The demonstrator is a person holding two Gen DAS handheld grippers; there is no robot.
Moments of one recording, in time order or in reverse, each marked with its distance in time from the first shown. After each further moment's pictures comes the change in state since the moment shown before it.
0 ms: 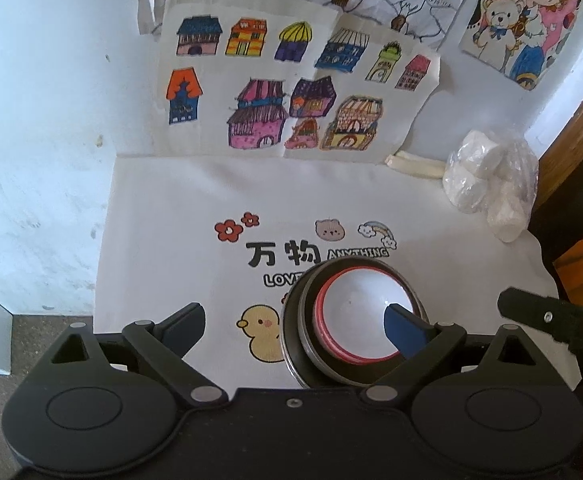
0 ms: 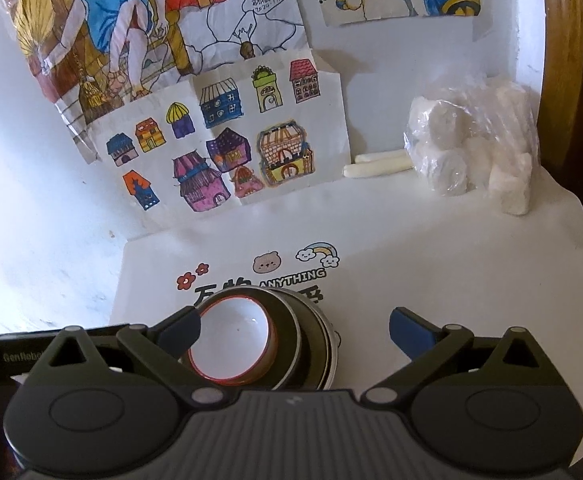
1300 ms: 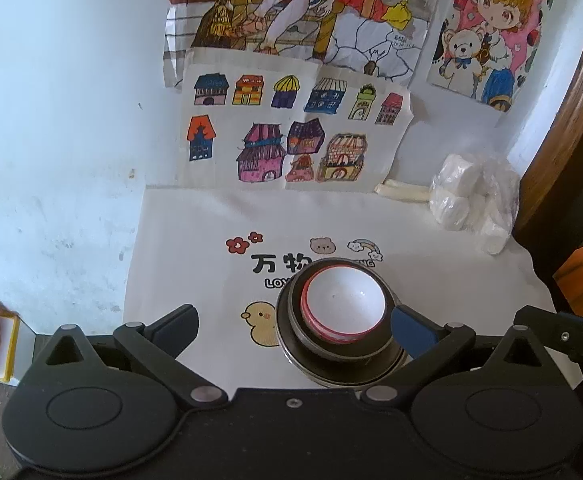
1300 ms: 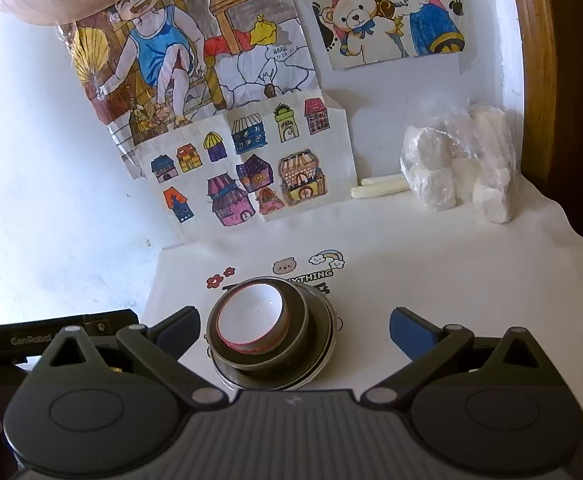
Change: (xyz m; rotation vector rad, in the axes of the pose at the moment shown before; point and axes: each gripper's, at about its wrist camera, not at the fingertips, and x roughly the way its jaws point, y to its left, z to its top) left arm -0.071 -0.029 -0.046 0.025 -0.149 0.062; right arm -0.077 -0.008 -0.041 -0.020 -0.111 0.066
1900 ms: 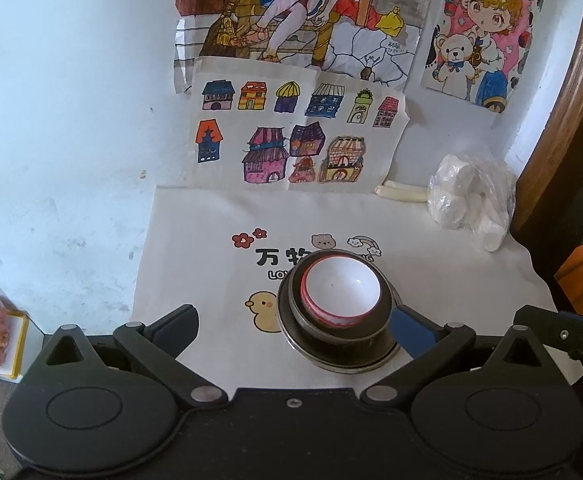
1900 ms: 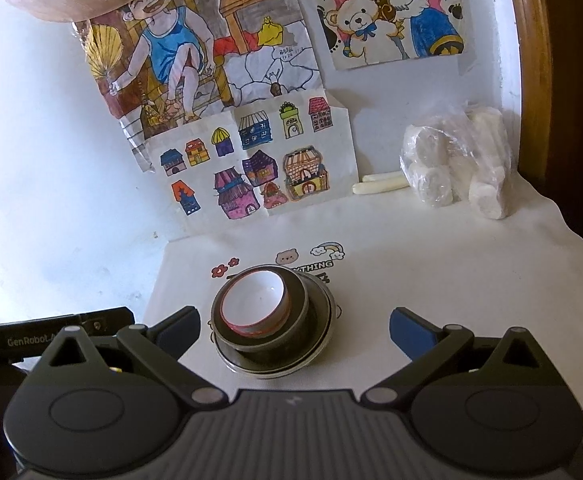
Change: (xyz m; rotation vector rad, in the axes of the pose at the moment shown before) left arm -0.027 -0.007 -0.022 0.003 -0.029 0.023; right arm -0.022 -0.003 -0.014 -0.020 -0.001 0.014
